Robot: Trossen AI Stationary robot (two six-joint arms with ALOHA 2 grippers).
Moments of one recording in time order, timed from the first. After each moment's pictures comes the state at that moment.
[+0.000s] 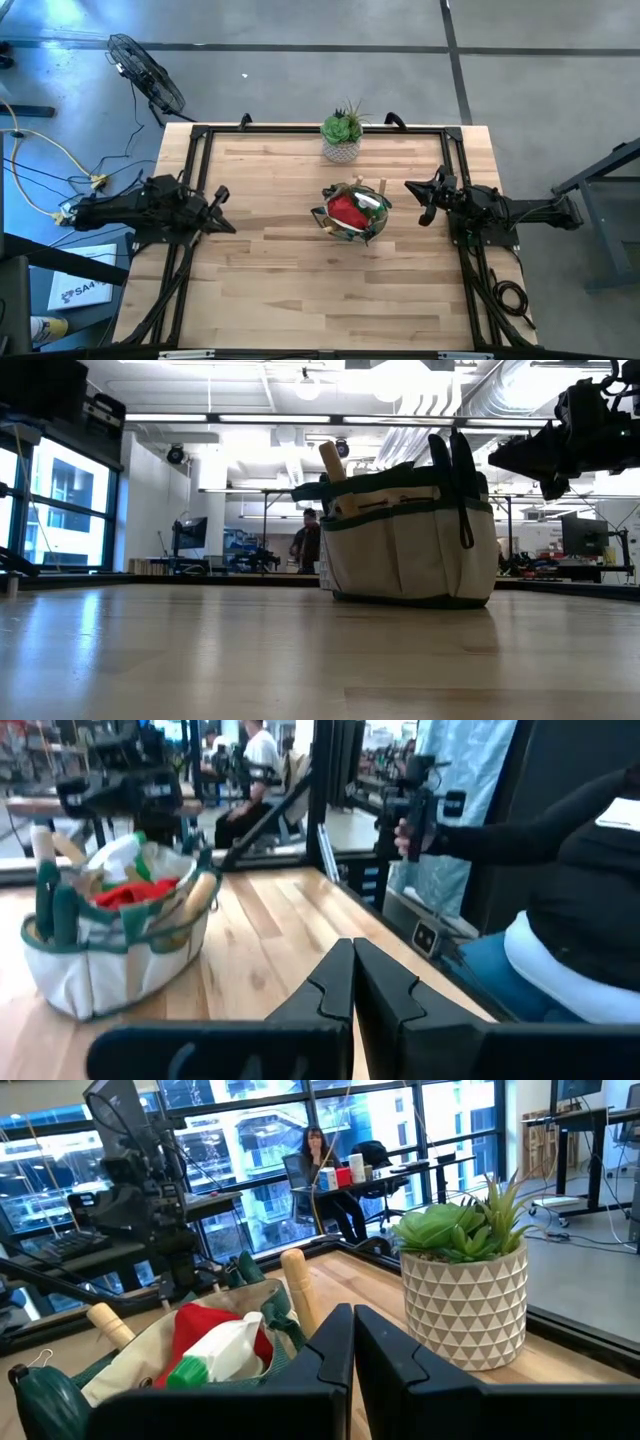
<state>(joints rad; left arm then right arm) 0.05 0.00 0.21 -0.21 0.48 -0.05 0.01 0.04 0.01 0.07 0.44 0.19</state>
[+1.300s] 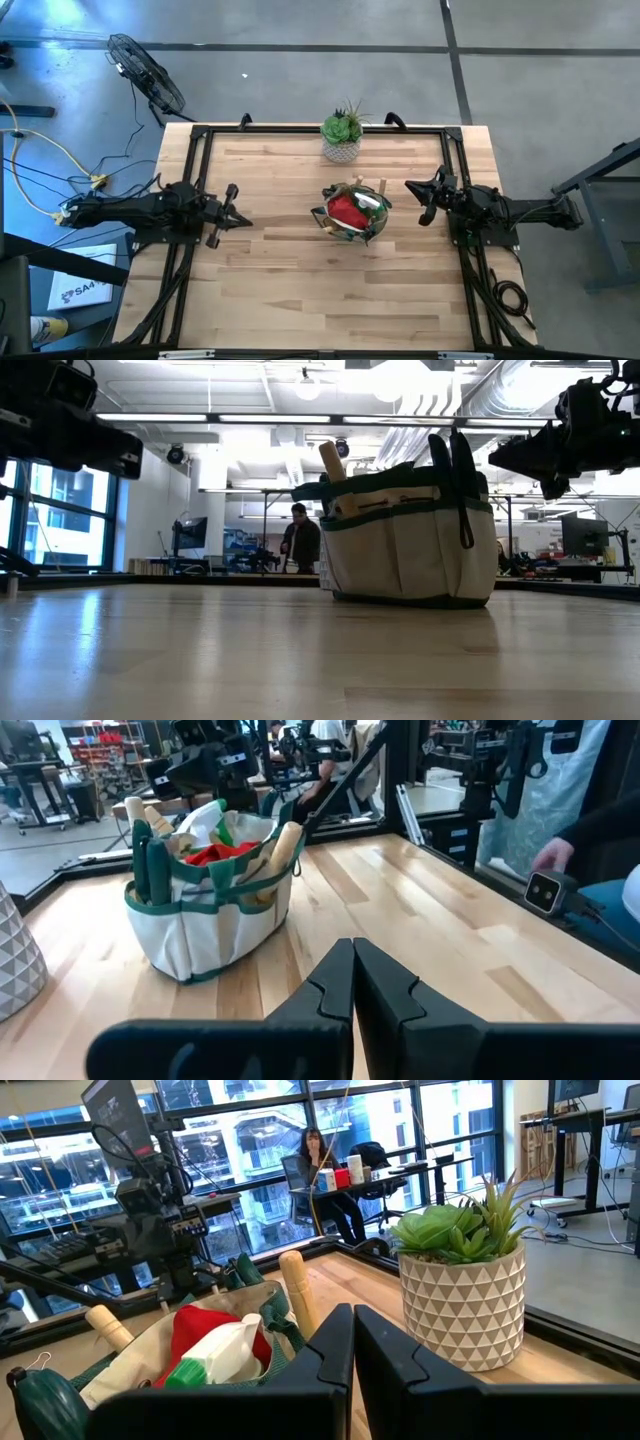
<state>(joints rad) 0.05 0.10 0.04 0.01 0.29 0.10 0.01 0.04 0.01 0.08 0.44 0.19</state>
